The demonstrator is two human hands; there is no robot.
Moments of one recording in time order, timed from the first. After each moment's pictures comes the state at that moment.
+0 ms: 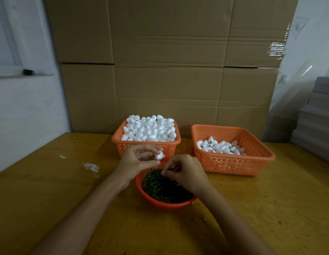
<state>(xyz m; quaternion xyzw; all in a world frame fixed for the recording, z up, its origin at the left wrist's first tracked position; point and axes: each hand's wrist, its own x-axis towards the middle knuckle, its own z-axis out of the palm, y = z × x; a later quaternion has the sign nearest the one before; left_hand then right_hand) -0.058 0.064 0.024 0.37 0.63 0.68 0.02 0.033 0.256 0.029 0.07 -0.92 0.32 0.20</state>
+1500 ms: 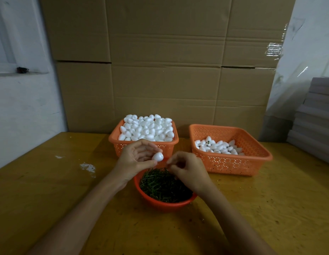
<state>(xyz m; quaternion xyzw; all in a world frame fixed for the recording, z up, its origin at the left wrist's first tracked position) -0.053 0.065 0.029 0.38 0.62 0.69 0.04 0.035 0.265 0.027 0.03 -0.88 0.41 0.21</state>
